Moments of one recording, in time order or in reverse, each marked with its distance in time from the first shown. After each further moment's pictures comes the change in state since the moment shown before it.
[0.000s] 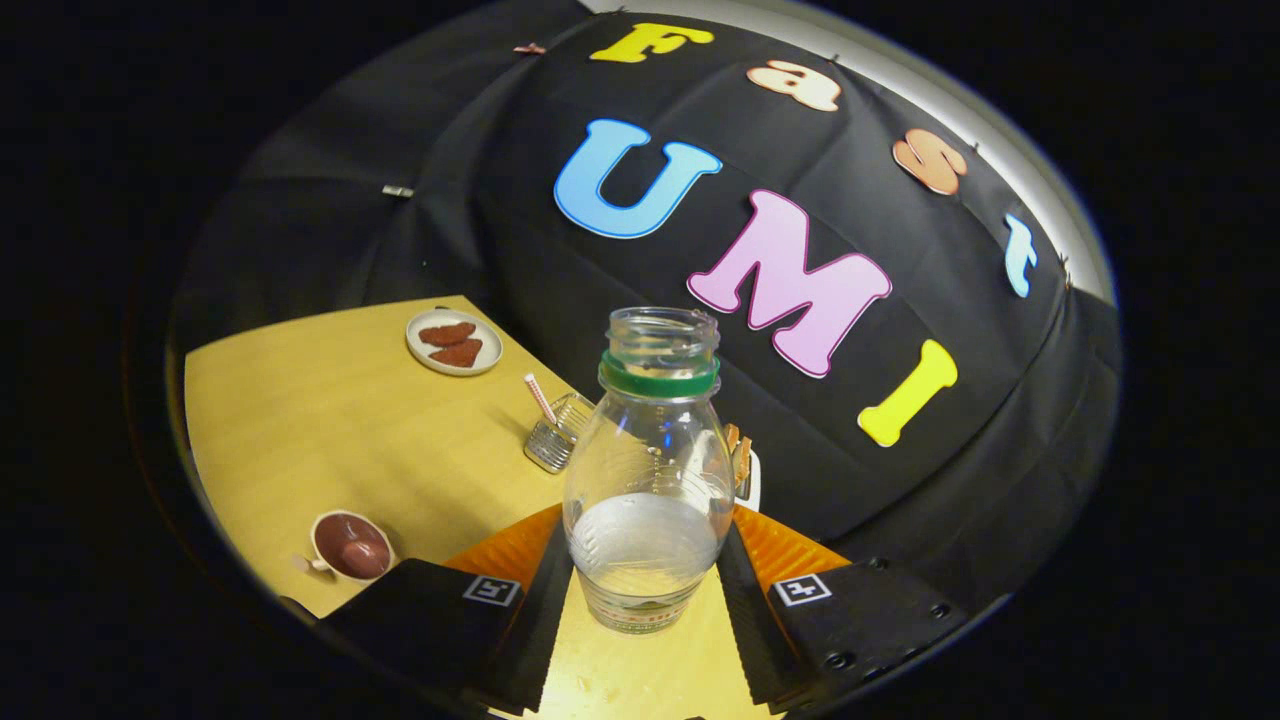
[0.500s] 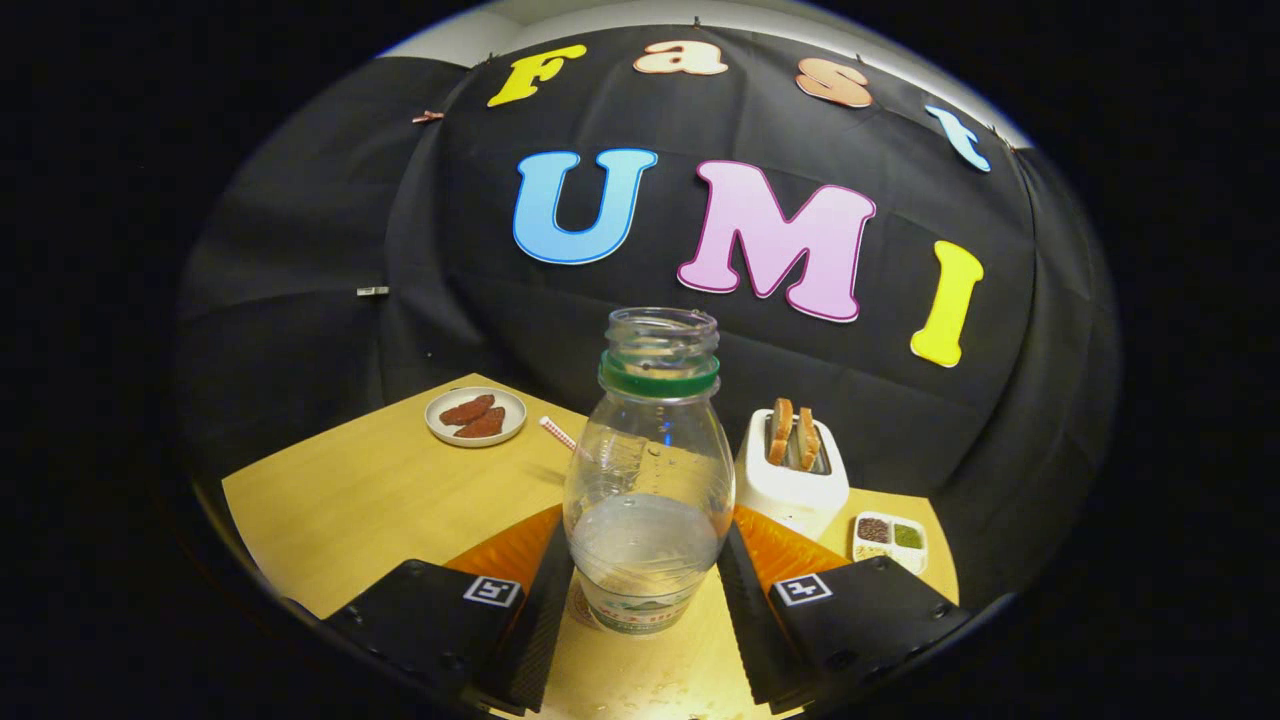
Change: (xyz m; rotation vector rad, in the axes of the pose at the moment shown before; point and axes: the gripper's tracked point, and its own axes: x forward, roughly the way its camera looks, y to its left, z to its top) arm 0.054 0.028 -0.024 0.328 -0.088 0.116
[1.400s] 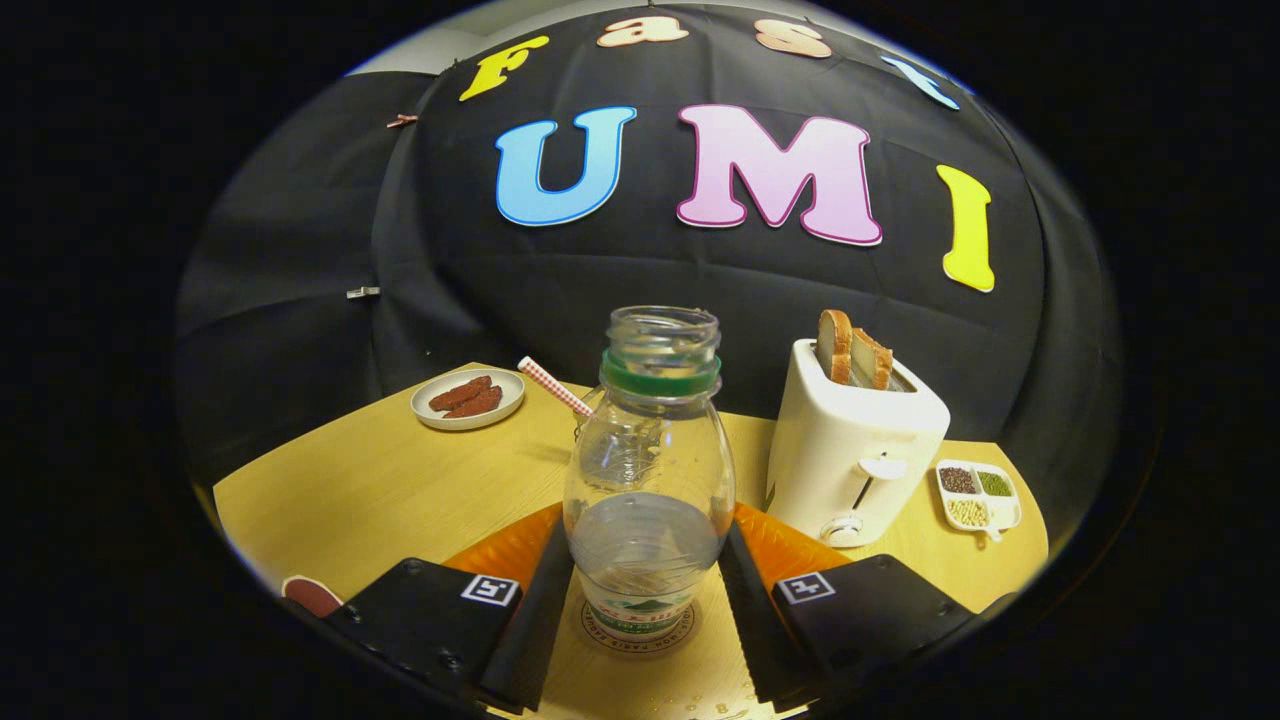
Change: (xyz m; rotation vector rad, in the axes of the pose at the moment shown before) arm 0.074 0.006 -0.078 0.096 0.021 0.034
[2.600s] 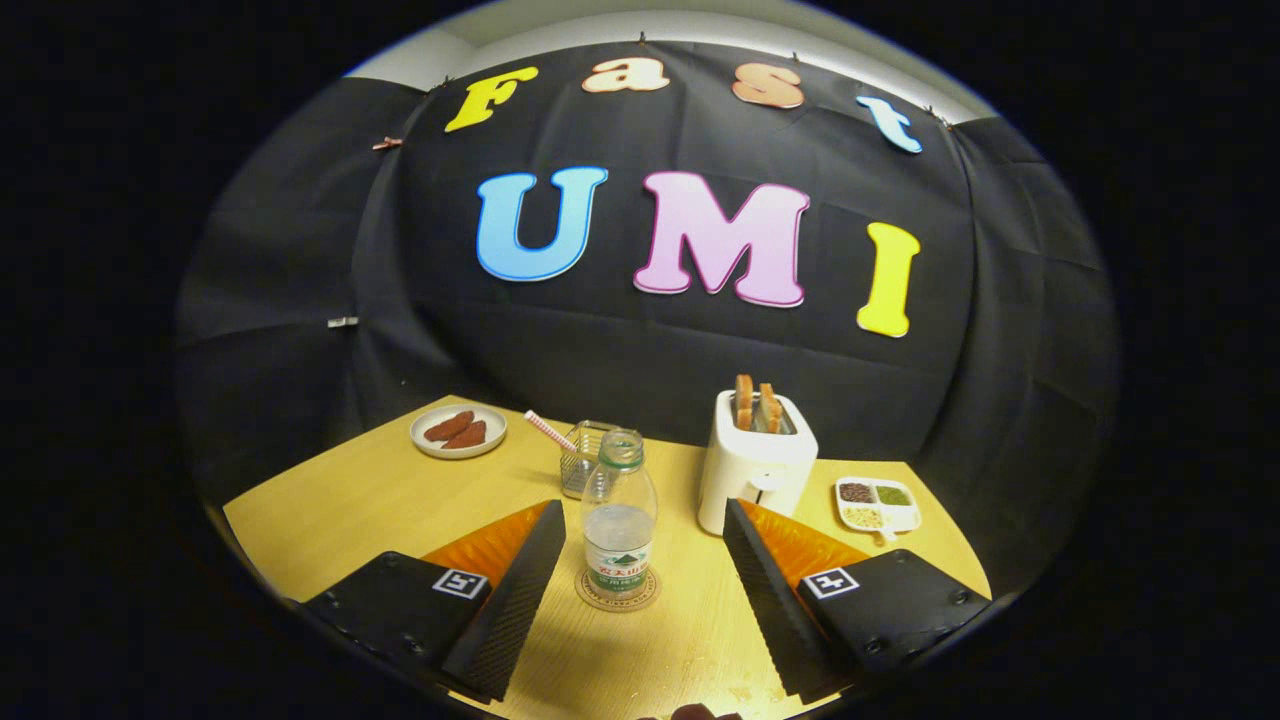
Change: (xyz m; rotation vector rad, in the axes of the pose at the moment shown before) arm -0.145 -0.008 0.076 -0.017 -0.113 -0.205
